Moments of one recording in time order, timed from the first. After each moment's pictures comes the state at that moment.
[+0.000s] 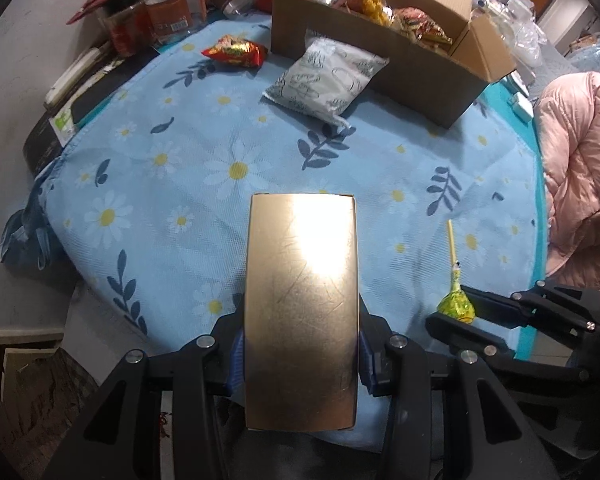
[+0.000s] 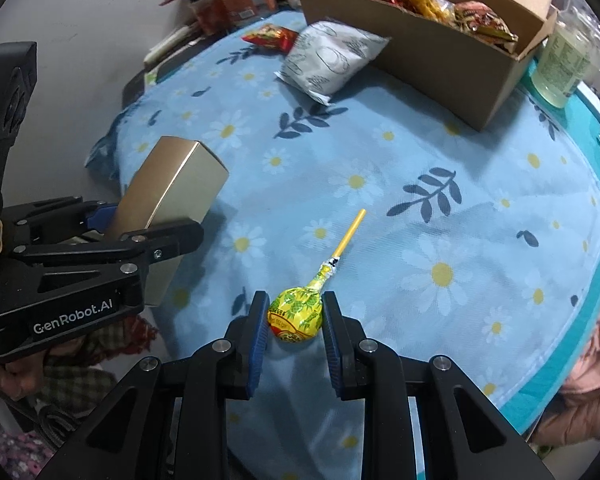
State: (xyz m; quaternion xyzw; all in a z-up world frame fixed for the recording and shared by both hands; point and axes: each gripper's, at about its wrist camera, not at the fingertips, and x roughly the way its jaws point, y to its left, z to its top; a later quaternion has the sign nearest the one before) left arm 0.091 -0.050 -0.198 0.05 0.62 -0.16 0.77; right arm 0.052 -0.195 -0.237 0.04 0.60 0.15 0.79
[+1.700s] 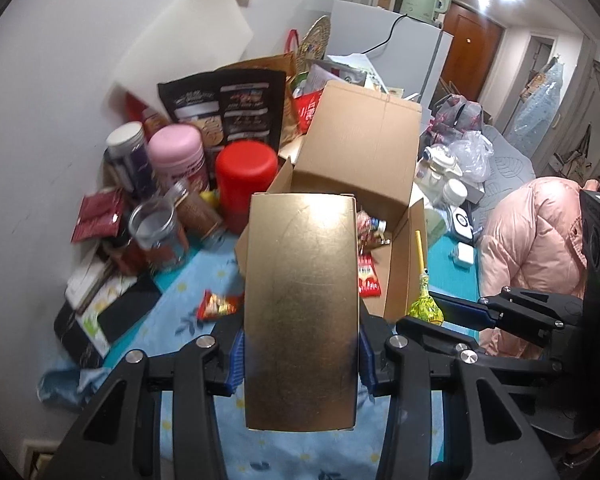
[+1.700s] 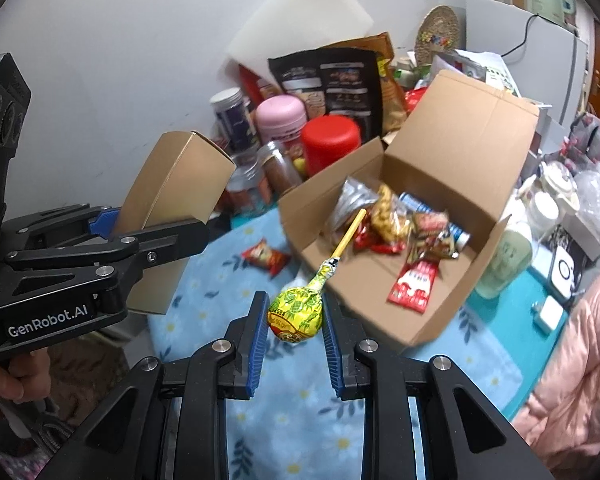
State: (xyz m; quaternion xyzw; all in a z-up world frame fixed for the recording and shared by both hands) left arm 0.200 -0.104 -0.006 0.05 0.45 -0.22 0.86; right arm 0.161 -0.254 -0.057 0.04 0.45 0.14 0.88
